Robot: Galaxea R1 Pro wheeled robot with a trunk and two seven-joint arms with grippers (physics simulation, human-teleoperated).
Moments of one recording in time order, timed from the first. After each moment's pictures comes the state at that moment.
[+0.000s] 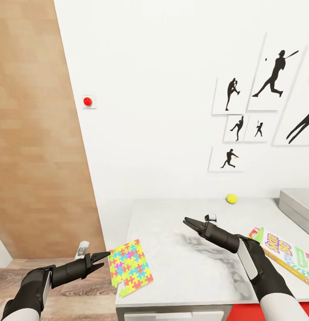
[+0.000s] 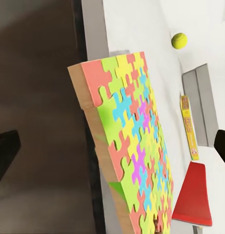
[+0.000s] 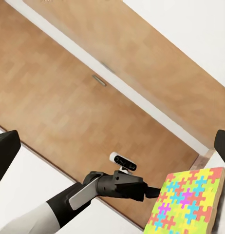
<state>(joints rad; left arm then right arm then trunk) -0.51 0.05 0.71 -0.75 -0.39 0.82 -1.33 -0.53 -0.10 -0.15 -0.96 -0.44 0.73 1.27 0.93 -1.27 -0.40</state>
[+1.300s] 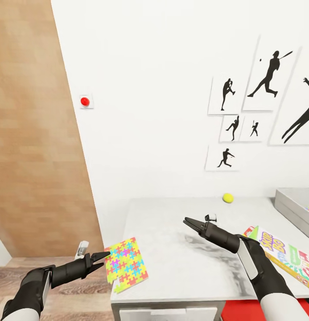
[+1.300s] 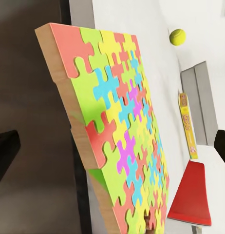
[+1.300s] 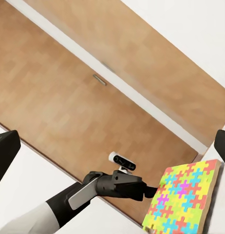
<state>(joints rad) -0.51 0.05 0.71 -0.75 -0.39 0.82 -1.33 -0.53 -0.10 -0.15 -0.96 -0.44 0.73 1.27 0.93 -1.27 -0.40</state>
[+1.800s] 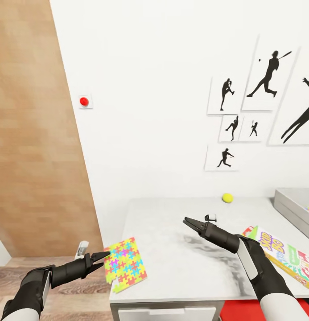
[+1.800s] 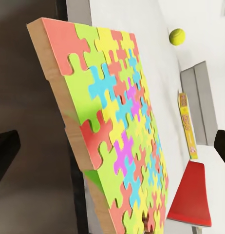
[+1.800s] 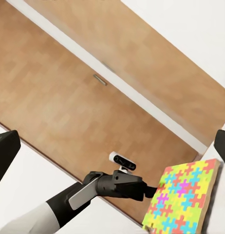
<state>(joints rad) -0.51 0.05 0.71 -0.75 -0.38 0.82 -1.33 -0.53 -0.10 -0.15 -0.96 -0.44 0.73 1.27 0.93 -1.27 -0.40</state>
